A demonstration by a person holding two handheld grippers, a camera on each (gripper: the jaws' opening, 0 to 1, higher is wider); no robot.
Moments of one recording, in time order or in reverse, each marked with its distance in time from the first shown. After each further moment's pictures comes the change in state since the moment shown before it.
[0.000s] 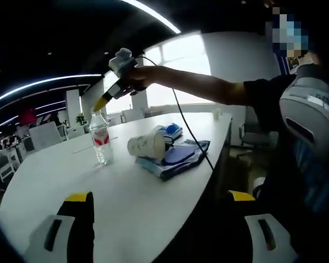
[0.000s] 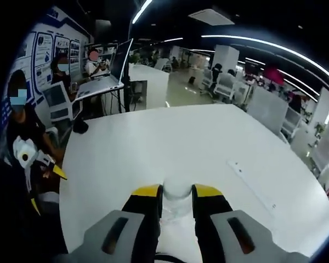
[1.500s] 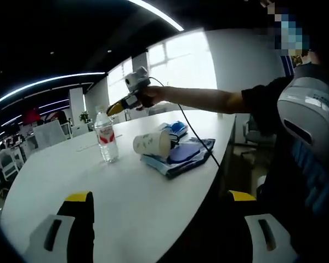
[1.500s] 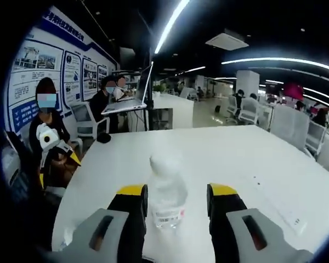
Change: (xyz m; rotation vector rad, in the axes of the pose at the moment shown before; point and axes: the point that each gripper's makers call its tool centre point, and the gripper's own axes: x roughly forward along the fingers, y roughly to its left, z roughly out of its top) left arm 0.000 0.008 0.000 0.003 0.025 0.030; right arm 0.015 -0.009 -0.034 -0.024 -0.265 0.263
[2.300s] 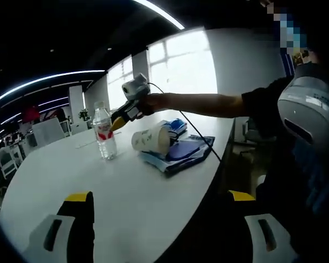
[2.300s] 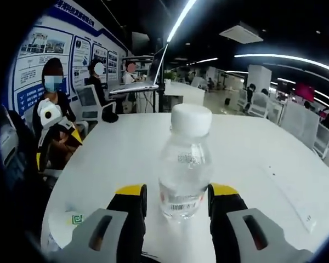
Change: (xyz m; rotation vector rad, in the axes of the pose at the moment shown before) left arm 0.004 -0.003 -0.006 -0.008 0.014 -0.007; right arm 0.018 0.017 -0.034 -0.035 0.060 0.026
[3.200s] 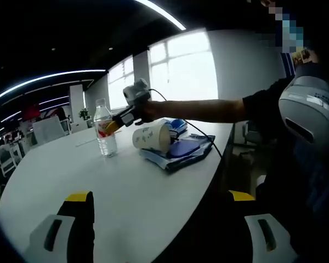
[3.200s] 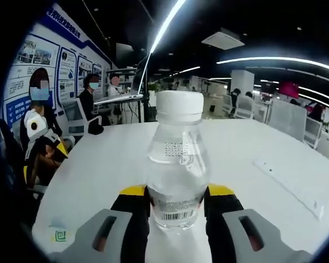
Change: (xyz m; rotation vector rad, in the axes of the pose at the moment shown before) left arm 0.000 0.002 -0.007 -0.014 -0.006 -0.003; right arm 0.021 -0.009 -0.005 0.098 -0.092 -0.153
